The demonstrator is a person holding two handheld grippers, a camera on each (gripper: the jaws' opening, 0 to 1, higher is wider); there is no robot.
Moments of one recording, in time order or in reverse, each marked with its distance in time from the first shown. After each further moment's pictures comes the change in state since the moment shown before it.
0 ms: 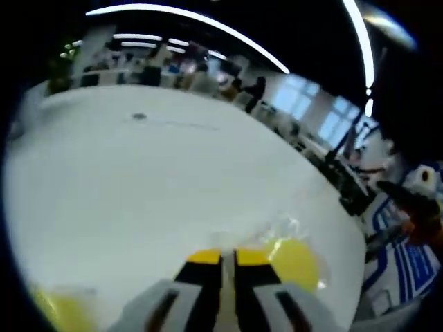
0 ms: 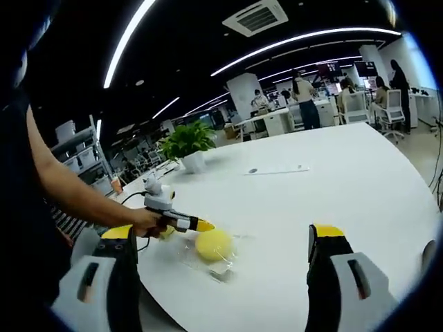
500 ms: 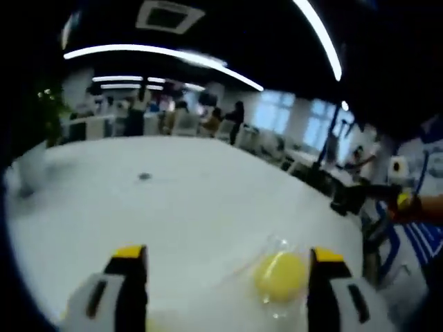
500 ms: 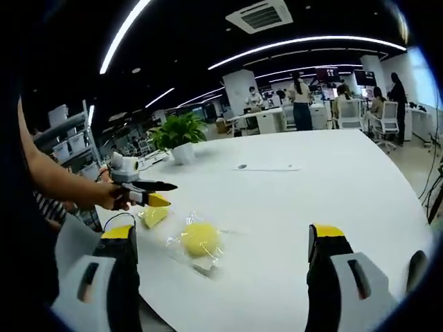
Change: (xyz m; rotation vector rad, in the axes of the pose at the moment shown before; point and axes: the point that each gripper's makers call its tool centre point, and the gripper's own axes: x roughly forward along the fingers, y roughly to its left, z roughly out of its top) left arm -0.094 0.005 0.059 0.216 -0.207 -0.072; right arm 0.004 -0.008 -0.010 -0.089 0.044 -0.079
